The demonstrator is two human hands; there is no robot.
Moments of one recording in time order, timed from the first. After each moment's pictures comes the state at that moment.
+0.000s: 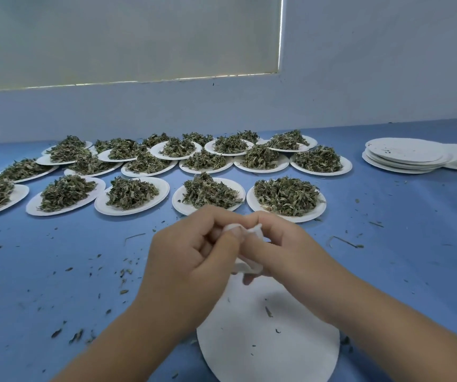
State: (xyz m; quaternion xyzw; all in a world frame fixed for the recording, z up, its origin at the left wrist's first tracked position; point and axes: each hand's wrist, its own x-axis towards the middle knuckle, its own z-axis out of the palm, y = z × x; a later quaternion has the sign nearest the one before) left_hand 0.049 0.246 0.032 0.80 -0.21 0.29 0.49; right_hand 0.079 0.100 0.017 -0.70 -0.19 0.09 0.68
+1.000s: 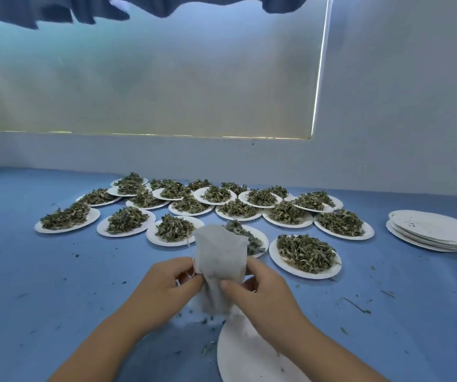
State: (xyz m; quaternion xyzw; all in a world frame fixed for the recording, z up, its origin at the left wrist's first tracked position) left_hand 0.056 0.332 0.021 0.90 -0.09 0.17 0.39; right_hand 0.079 0.136 0.022 -0.79 -0.23 -0.01 0.57
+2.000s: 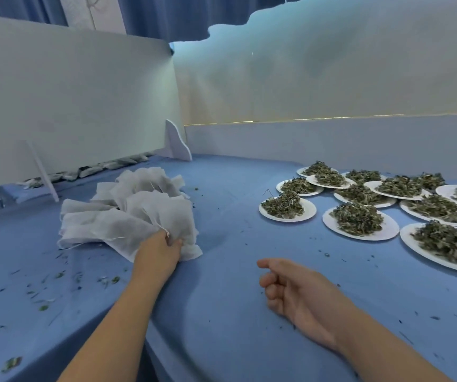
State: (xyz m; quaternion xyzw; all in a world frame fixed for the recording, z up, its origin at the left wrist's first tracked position) left_hand -0.044 0.798 -0.012 0.83 0.41 0.32 0.20; right_hand 0.053 0.528 -0.005 -0.45 -0.18 0.47 0.74
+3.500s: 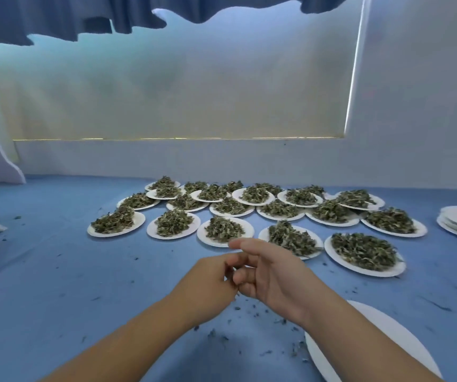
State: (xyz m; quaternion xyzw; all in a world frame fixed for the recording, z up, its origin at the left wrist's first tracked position) left_hand 0.051 0.391 0.036 0.93 -0.09 0.07 0.34; right_hand 0.072 0.239 0.057 -0.52 -0.16 0.28 0.79
